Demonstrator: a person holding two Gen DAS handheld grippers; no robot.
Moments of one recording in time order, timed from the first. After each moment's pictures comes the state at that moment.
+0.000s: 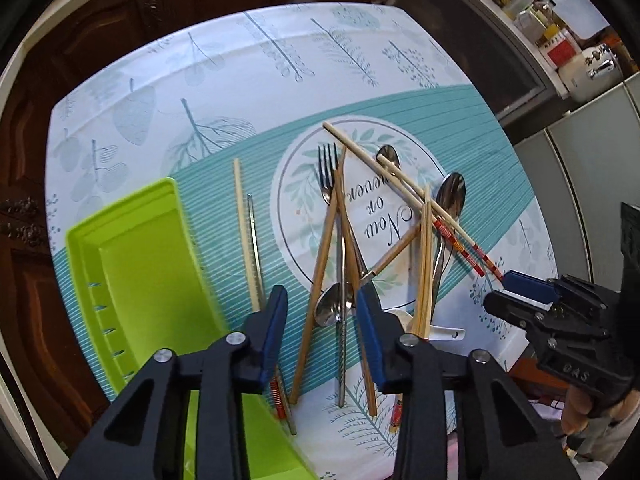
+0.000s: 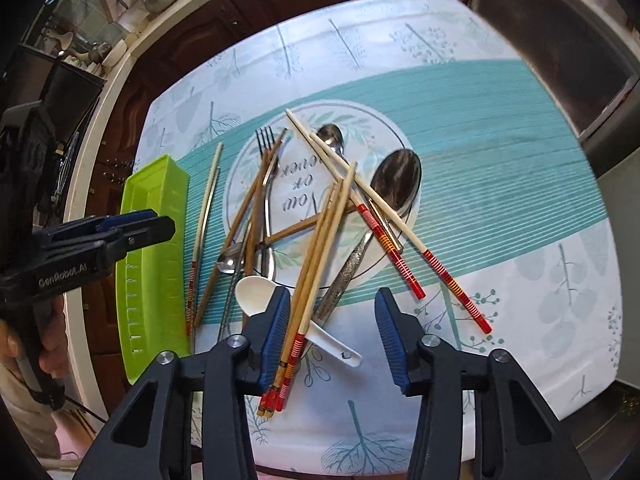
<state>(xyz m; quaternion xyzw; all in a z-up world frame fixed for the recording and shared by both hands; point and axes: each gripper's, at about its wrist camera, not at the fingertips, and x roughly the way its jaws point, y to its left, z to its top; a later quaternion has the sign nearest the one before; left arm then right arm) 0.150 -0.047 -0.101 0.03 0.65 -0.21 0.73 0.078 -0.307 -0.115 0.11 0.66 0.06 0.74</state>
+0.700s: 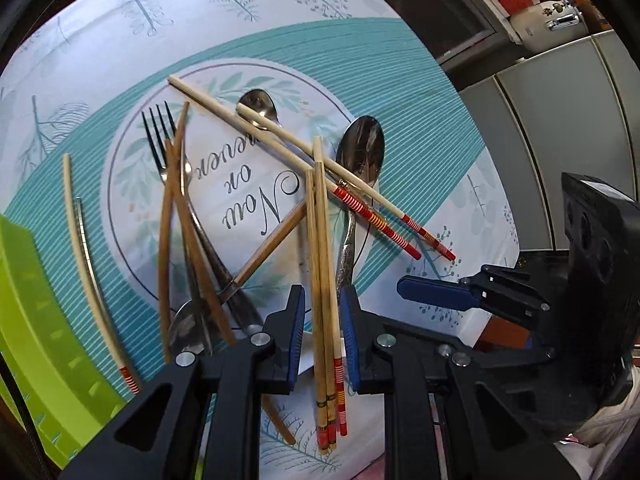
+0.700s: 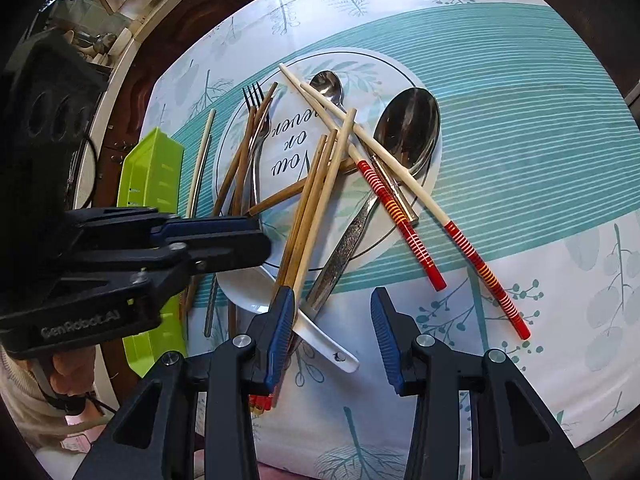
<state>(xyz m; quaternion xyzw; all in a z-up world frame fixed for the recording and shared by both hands) 0.143 -0.140 -0.157 0.01 0.69 -0.31 0.65 0.081 -0.312 -0.177 0.15 0.68 0.11 0.71</state>
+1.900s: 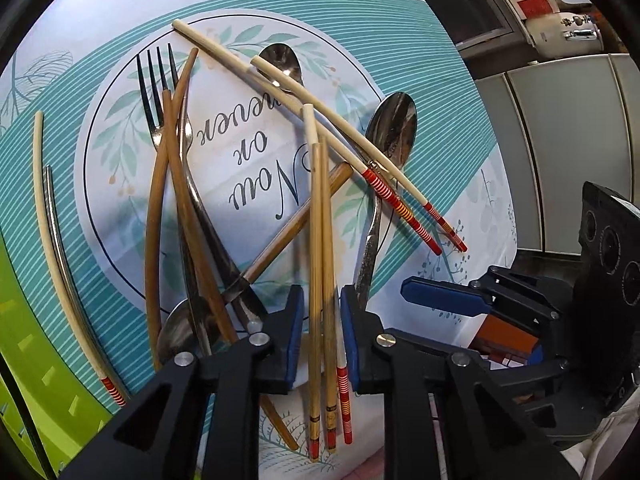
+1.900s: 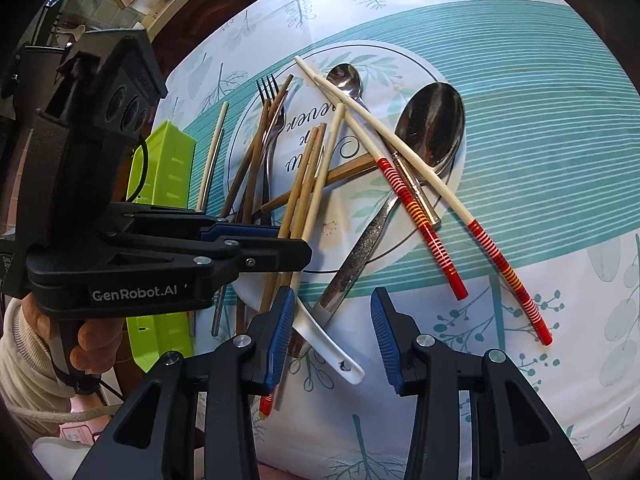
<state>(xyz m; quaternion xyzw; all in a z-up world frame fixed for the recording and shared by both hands) 0.150 -0.132 -0.192 -0.02 0.73 -0.32 0.61 0.084 -0.307 -0.183 0.16 0.68 0.14 0.71</state>
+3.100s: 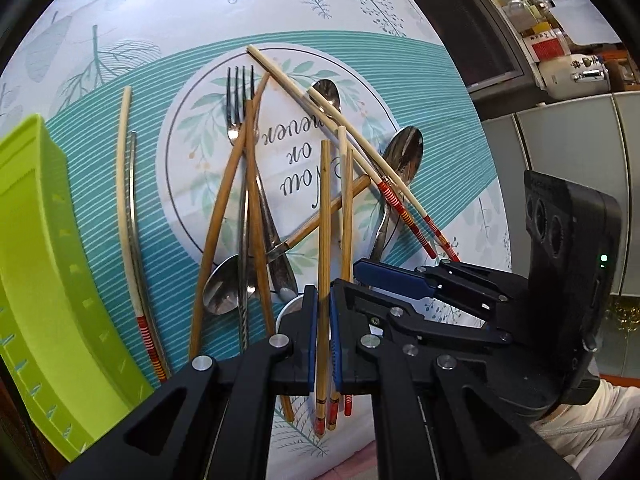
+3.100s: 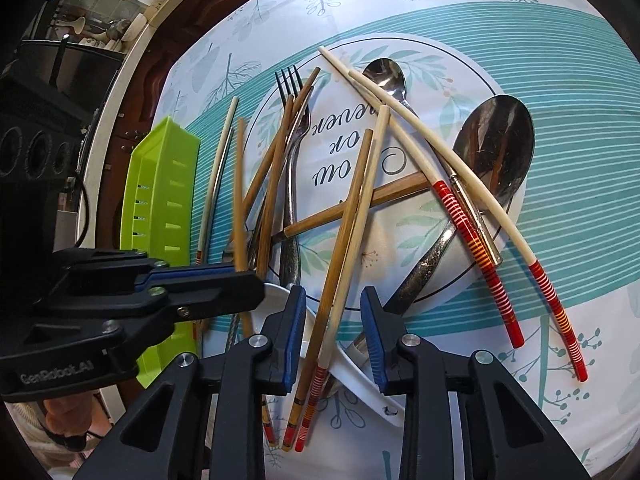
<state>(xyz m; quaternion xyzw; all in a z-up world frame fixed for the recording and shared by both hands) 0.139 -0.088 -0.153 -0.07 0.71 -0.26 0.65 0.111 -0.263 -0.206 0.15 0.68 0.14 0.70</state>
